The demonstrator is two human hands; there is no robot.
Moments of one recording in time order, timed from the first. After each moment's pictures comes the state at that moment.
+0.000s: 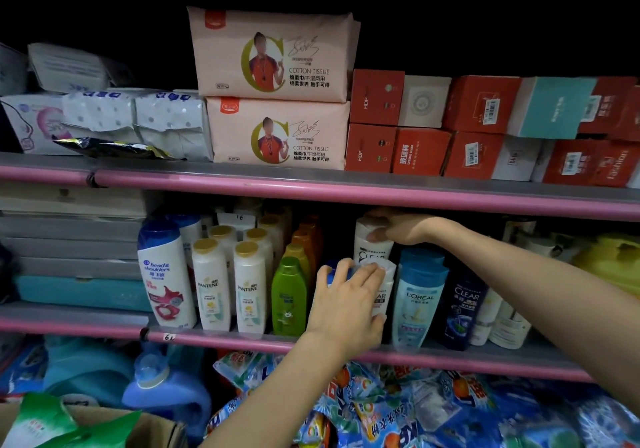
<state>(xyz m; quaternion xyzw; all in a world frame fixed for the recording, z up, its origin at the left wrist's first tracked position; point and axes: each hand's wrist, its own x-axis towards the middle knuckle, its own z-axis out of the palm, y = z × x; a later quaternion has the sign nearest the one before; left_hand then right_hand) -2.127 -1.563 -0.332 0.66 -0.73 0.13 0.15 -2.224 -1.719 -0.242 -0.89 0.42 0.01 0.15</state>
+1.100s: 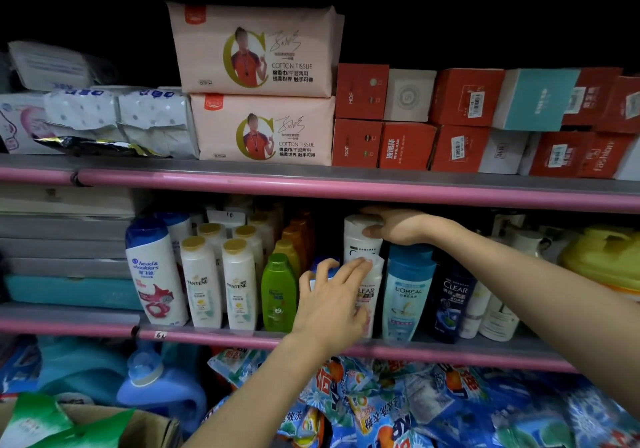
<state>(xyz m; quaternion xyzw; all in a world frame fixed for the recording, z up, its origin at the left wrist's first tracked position) -2.126 -1.567 -0.345 0.68 -0.70 0.05 0.21 -2.235 -1.717 -0.246 -0.90 0.42 -0.02 0.11</state>
